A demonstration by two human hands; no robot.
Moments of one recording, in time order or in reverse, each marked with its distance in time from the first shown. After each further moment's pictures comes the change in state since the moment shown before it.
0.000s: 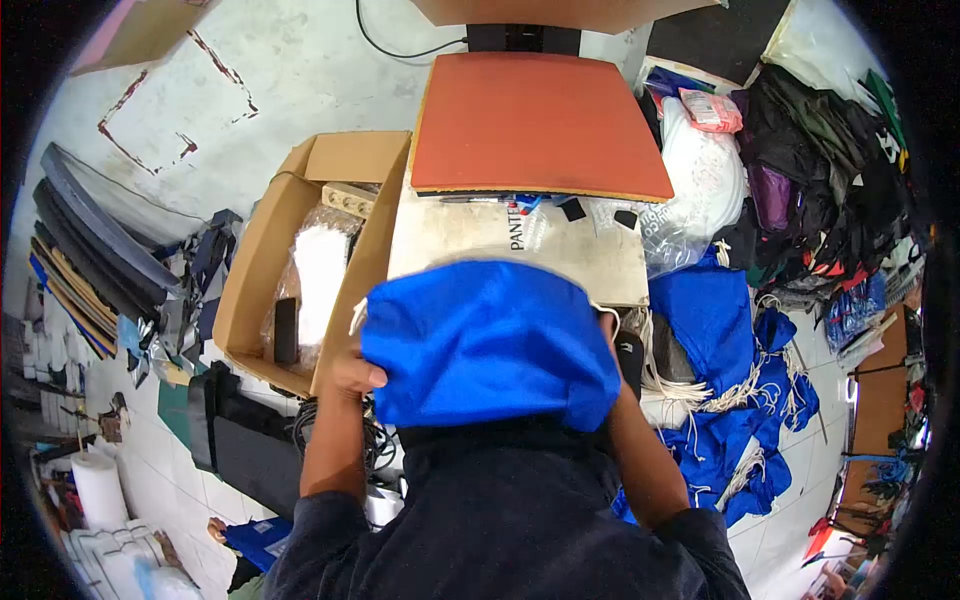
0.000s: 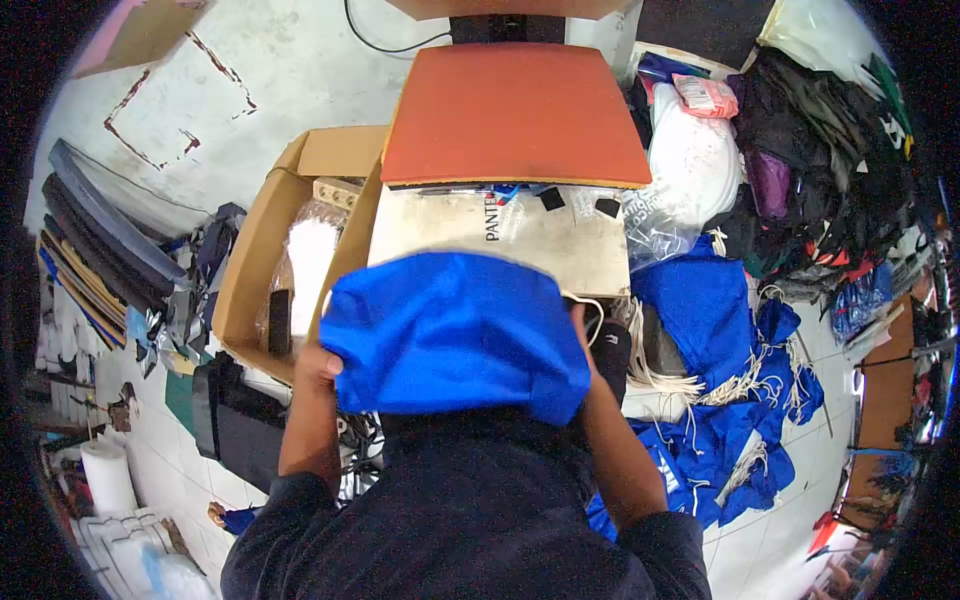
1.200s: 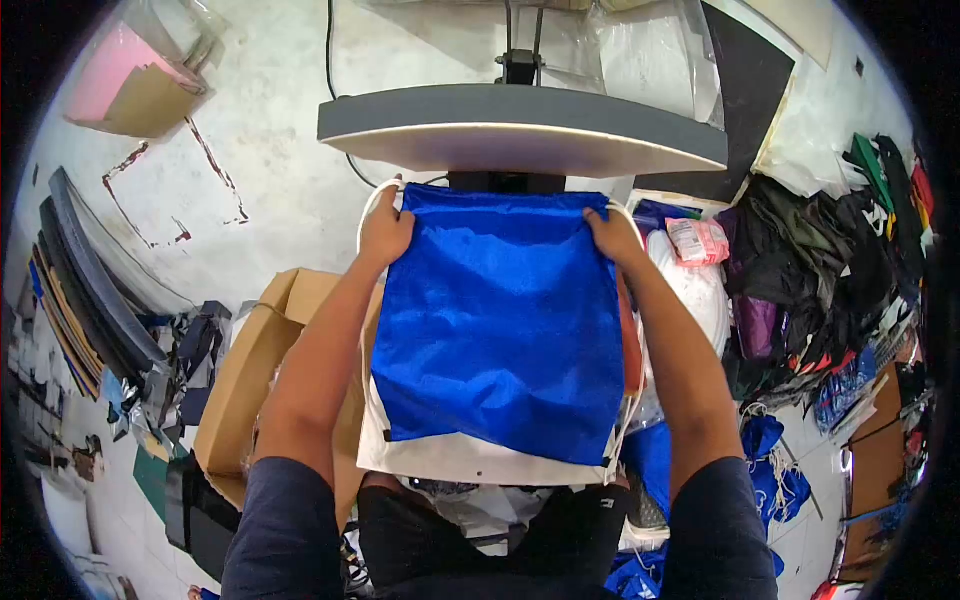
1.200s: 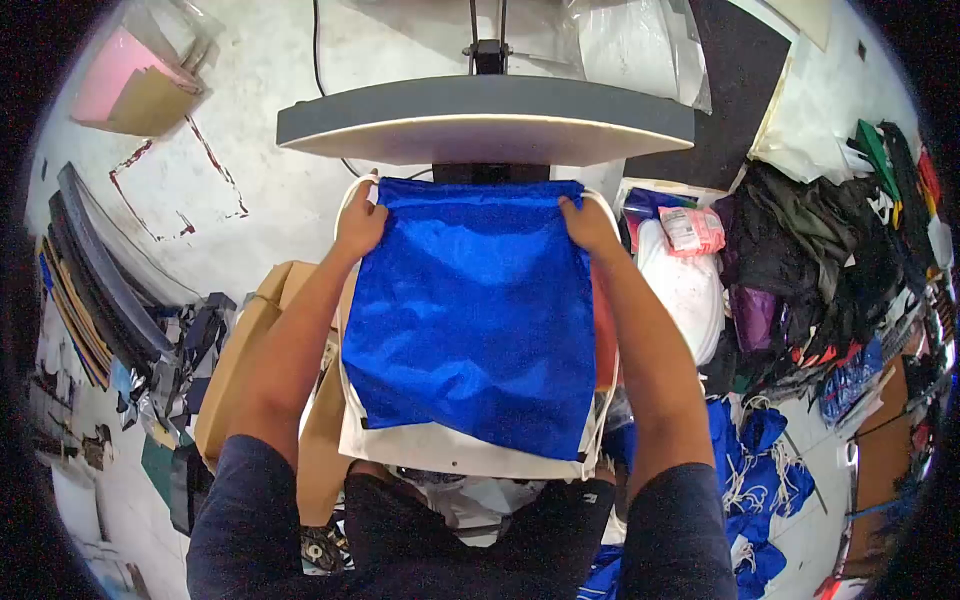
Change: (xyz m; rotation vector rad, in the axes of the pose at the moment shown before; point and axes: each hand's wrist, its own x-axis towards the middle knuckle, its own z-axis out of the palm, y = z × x) left_hand 0.427 0.190 -0.041 1.486 0.722 0.401; right_hand 0.265 -0.390 0.159 -1.519 0.158 -1.132
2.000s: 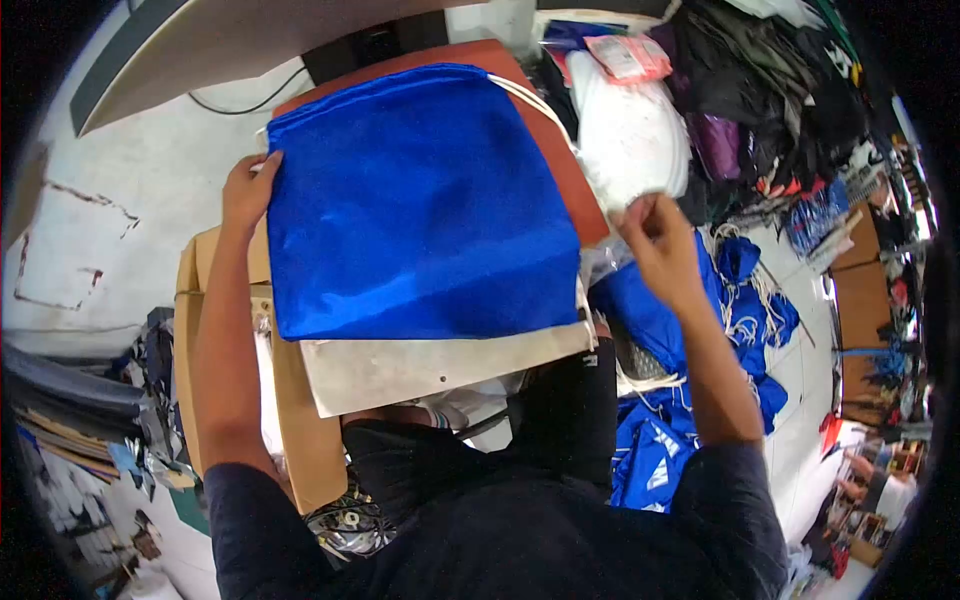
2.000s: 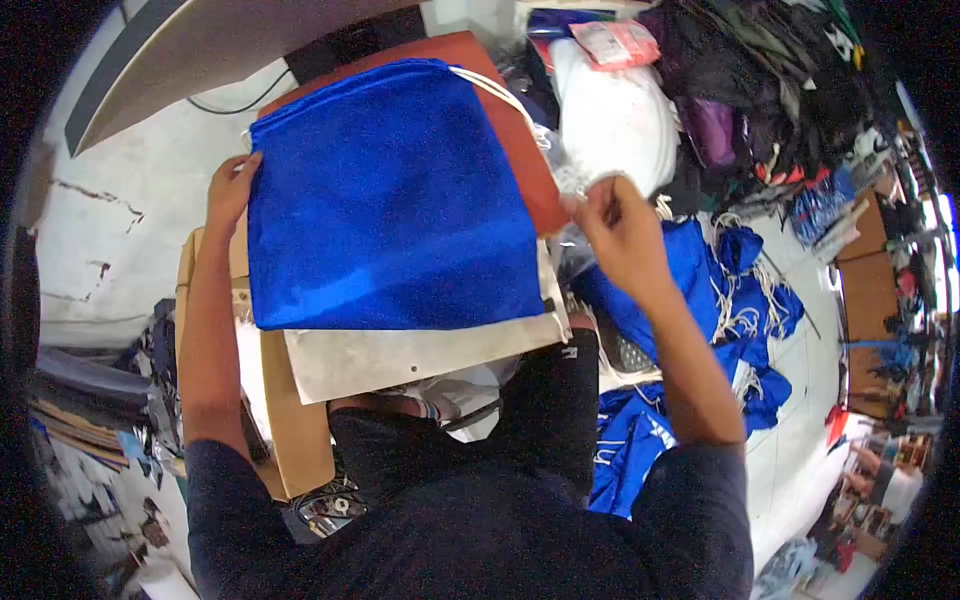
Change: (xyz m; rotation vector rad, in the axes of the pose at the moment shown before) left_hand -0.023 -0.066 0.032 0.019 -0.185 -0.180; right_hand -0.263 -0.055 -0.086 0.019 0.125 0.406
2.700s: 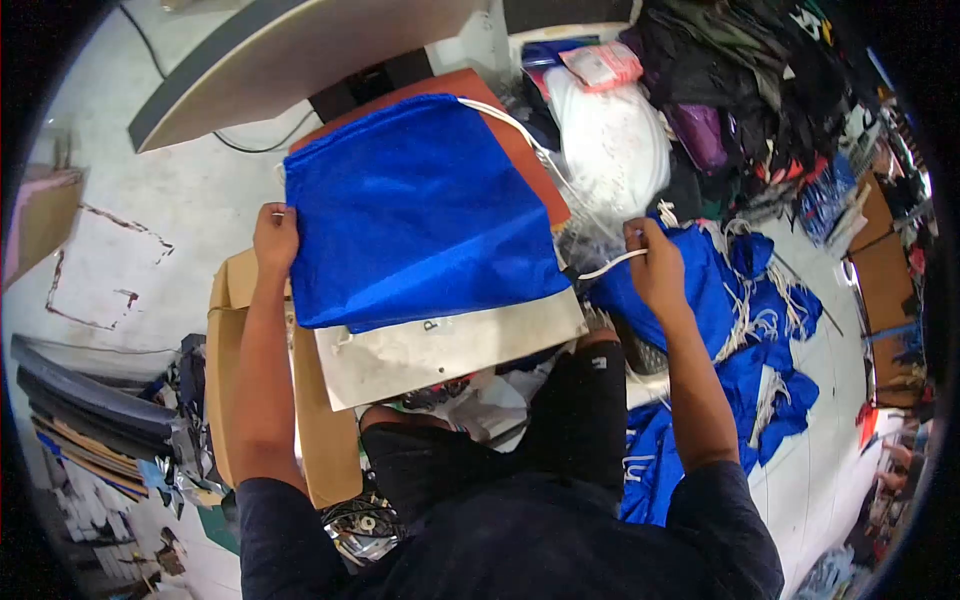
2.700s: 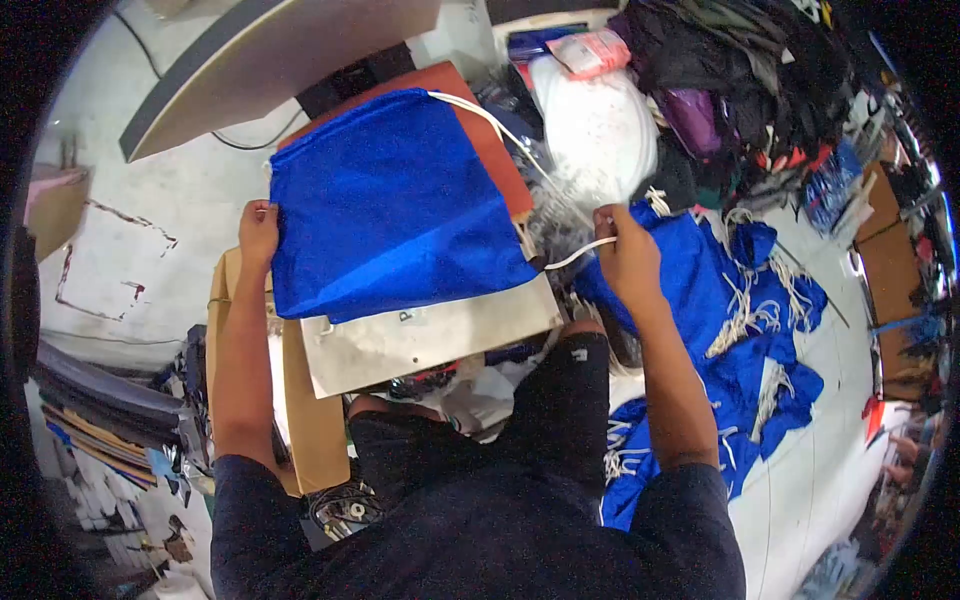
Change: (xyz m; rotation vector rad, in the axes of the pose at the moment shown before) left_hand -0.063 0.004 0.000 -0.018 0.150 0.118; right_hand -0.056 0.055 -0.031 -0.357 0.185 0.087
